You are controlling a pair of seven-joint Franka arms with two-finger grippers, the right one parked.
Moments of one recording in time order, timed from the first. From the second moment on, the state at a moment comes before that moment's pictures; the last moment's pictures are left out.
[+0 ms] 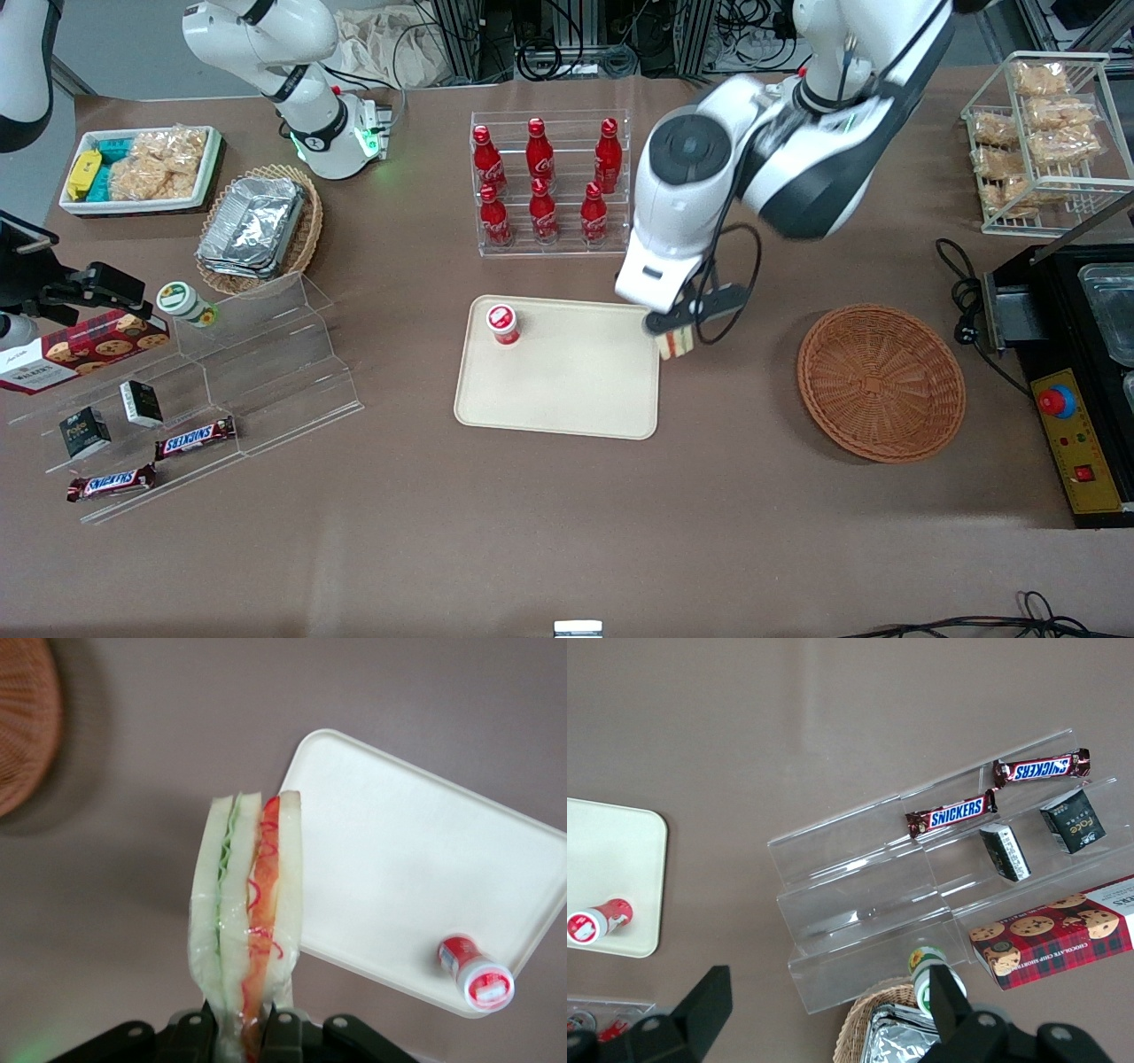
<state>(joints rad) -0.12 0.50 -0.68 -1.46 0.30 1.78 -1.14</state>
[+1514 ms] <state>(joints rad) -0.18 0.73 -0.69 -1.39 0.62 1.95 -1.49</state>
